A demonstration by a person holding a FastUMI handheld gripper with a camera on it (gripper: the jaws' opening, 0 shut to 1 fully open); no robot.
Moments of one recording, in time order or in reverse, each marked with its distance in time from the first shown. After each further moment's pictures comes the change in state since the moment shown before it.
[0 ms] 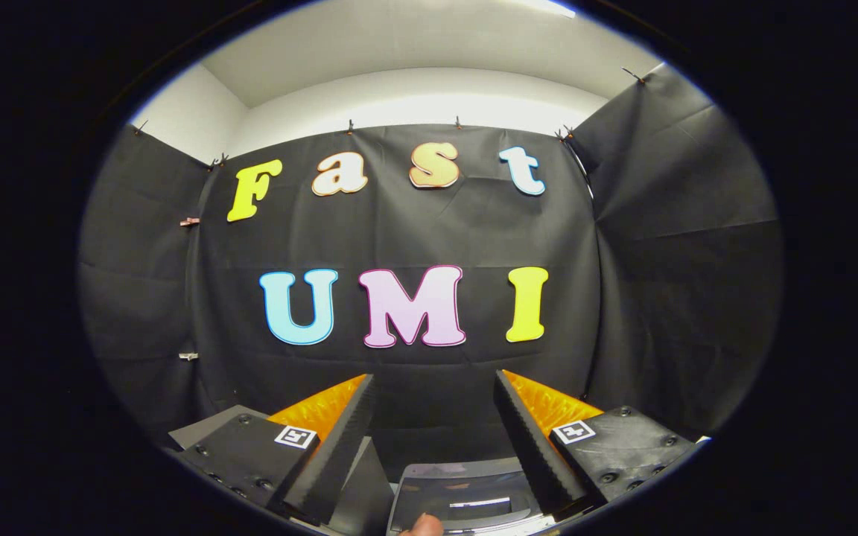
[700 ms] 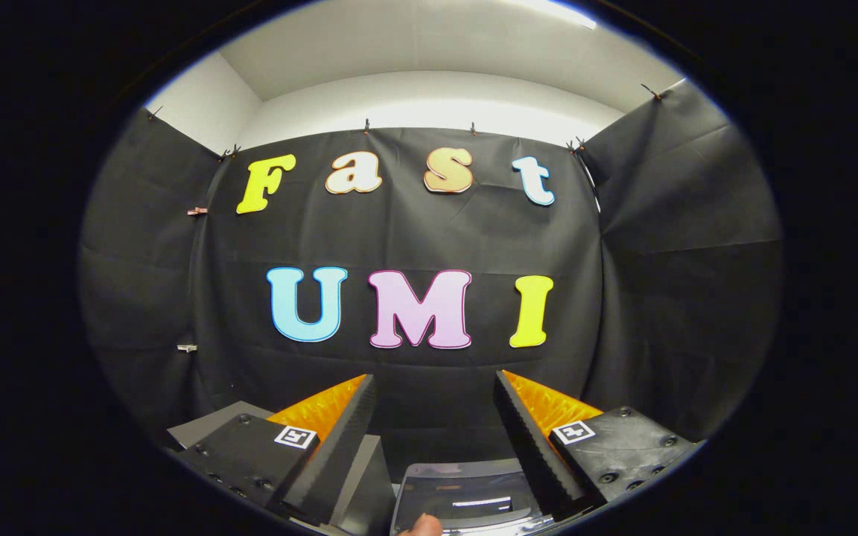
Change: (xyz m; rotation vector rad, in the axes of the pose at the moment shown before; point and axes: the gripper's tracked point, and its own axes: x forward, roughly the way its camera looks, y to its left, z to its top) arm -0.010 0.030 0.001 -0.038 0.003 0.006
